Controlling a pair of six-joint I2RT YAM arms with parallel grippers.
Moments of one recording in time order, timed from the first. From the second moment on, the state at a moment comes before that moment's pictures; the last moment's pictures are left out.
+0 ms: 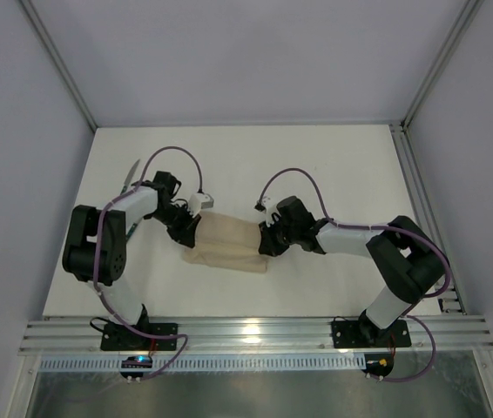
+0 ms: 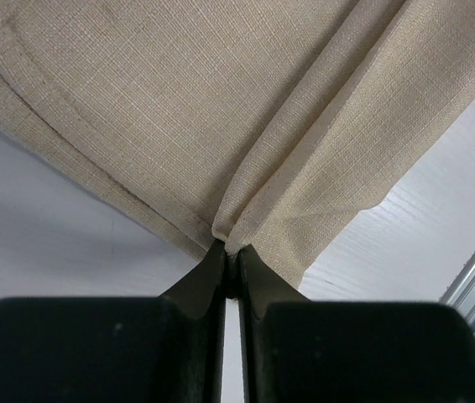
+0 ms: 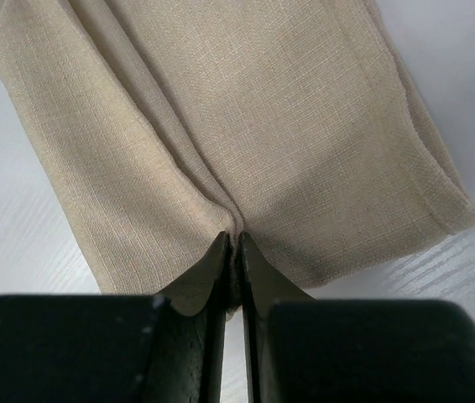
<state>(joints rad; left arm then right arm) -0.19 1.75 1.05 -0.77 0.58 0.71 0.67 1.64 0.74 0.07 -0.35 0.14</state>
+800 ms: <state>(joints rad) -0.22 1.59 1.04 -0.67 0.60 0.63 0.67 1.64 0.75 0.04 -0.38 0.10</state>
